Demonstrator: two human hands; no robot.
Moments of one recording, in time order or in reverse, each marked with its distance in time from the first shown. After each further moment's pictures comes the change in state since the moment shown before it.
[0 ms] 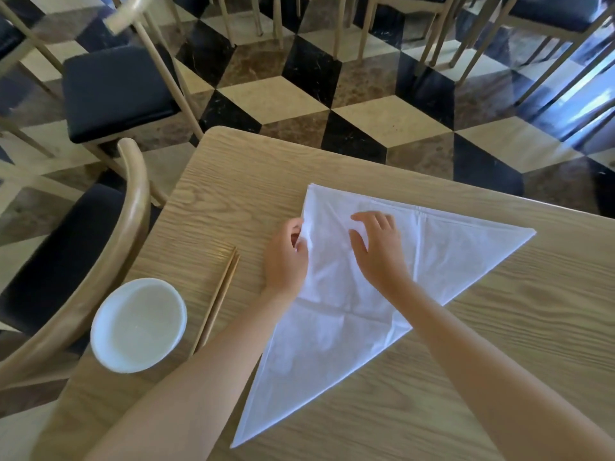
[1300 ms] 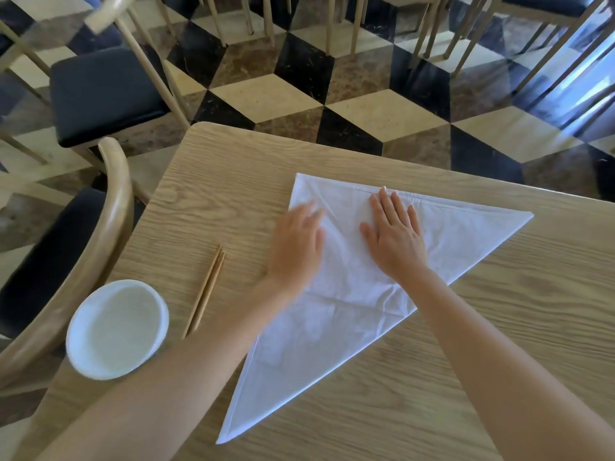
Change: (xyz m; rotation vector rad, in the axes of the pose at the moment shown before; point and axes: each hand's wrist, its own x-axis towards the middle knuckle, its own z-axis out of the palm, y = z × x) left_hand 0.007 0.002 0.023 0.510 -0.114 0.504; right_hand 0.008 0.056 -0.004 -0.389 -0.219 0.093
